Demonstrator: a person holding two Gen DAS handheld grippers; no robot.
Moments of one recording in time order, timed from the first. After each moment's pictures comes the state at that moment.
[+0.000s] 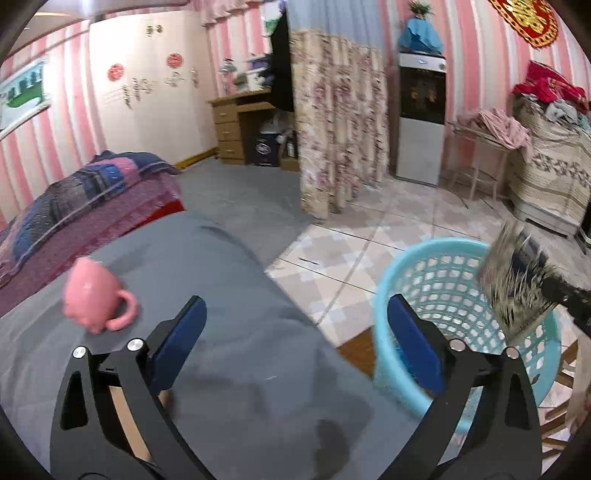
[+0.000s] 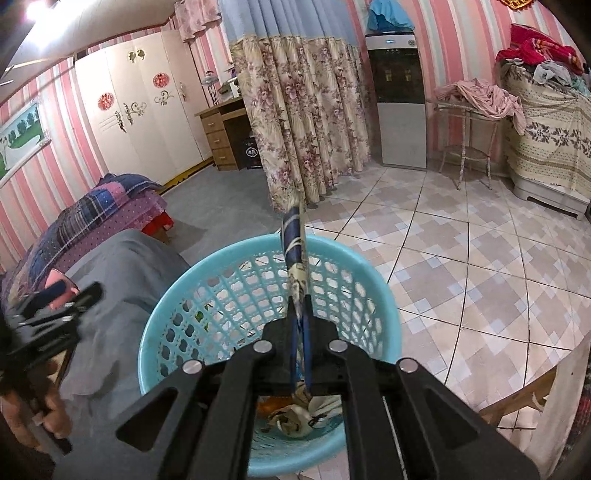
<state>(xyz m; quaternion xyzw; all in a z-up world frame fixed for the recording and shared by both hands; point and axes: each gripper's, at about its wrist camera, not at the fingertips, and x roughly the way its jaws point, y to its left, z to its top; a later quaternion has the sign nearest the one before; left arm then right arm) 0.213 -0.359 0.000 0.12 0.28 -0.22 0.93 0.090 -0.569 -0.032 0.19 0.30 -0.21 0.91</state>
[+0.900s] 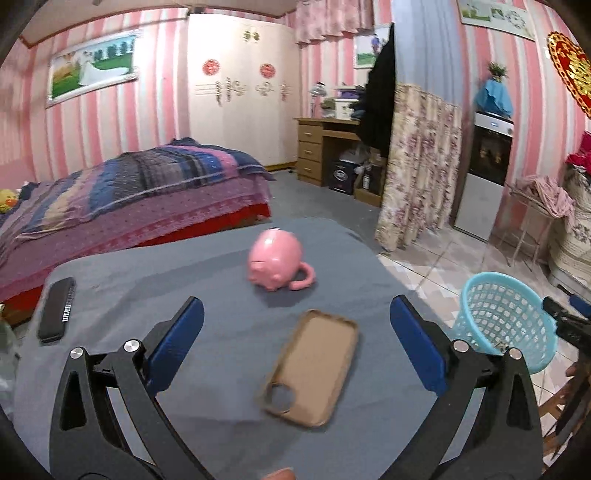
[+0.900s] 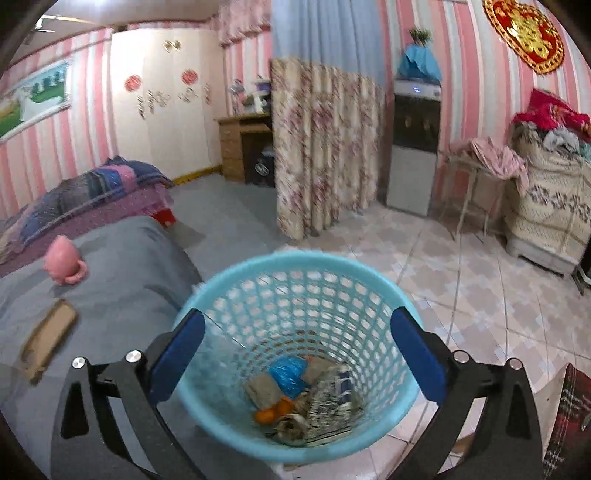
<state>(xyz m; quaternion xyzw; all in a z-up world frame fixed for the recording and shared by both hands) 0.147 -0.154 0.061 0.03 0.25 -0.10 0.96 0.071 -0.486 0.006 0.08 0.24 -0.20 0.94</state>
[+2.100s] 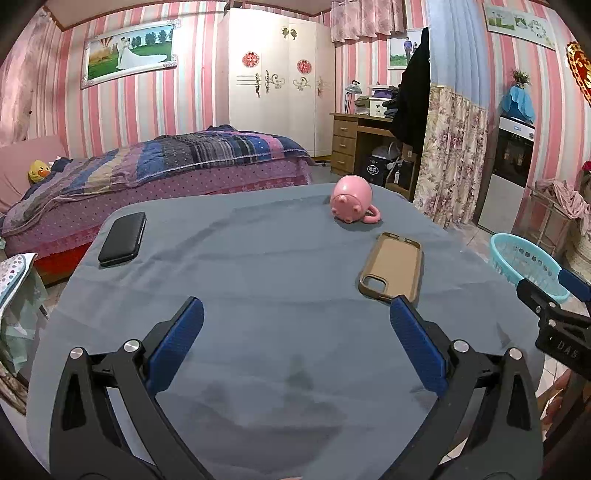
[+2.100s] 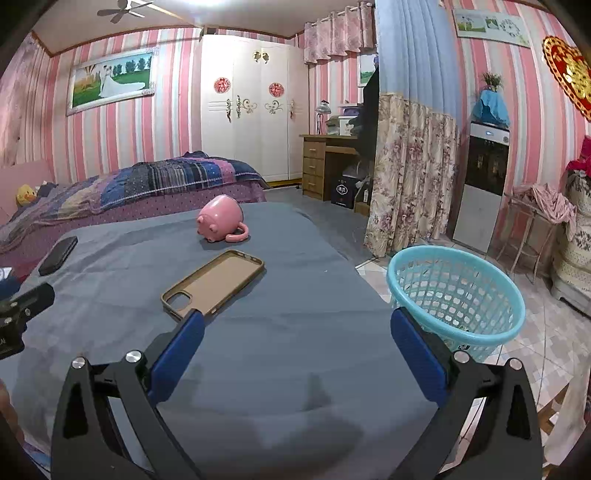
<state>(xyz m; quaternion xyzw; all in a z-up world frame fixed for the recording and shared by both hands) 0.052 -0.047 0.003 0.01 0.26 -0.05 0.96 0.012 -0.259 0.000 0.02 0.22 -0.09 0.97</state>
